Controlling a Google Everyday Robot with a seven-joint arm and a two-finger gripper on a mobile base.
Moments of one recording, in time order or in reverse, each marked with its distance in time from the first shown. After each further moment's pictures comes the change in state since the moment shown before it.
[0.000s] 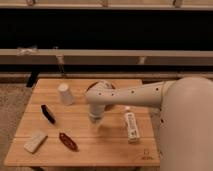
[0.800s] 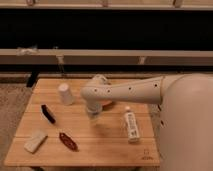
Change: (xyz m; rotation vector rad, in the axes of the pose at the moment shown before) arm -0.011 -0.024 -0.047 0.085 0.083 -0.054
